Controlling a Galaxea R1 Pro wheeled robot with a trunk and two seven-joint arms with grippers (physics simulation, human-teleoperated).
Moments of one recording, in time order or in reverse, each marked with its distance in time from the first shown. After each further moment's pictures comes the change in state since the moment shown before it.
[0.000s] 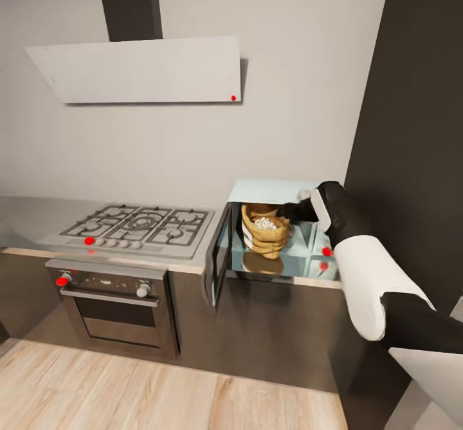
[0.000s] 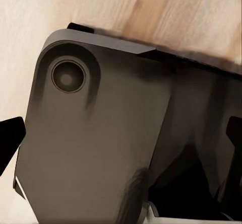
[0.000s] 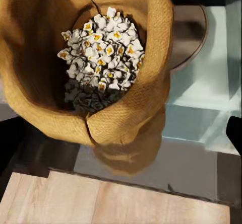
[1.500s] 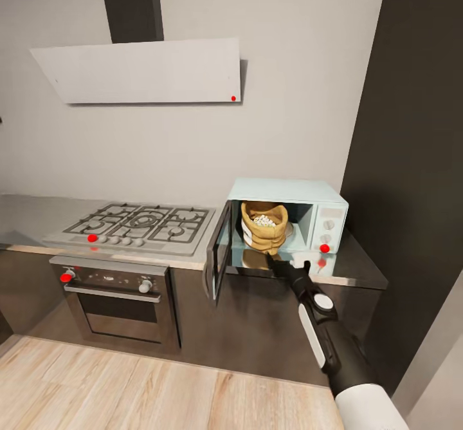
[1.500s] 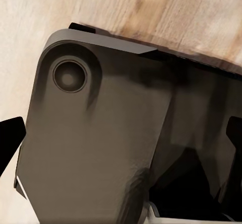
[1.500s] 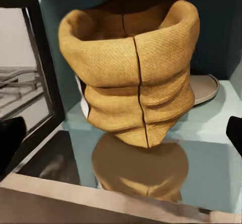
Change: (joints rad) left arm 0.000 0.000 0.001 0.000 0.002 0.000 0.005; right arm 0.722 0.056 0.122 -0.426 0.011 -0.967 0.025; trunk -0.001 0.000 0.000
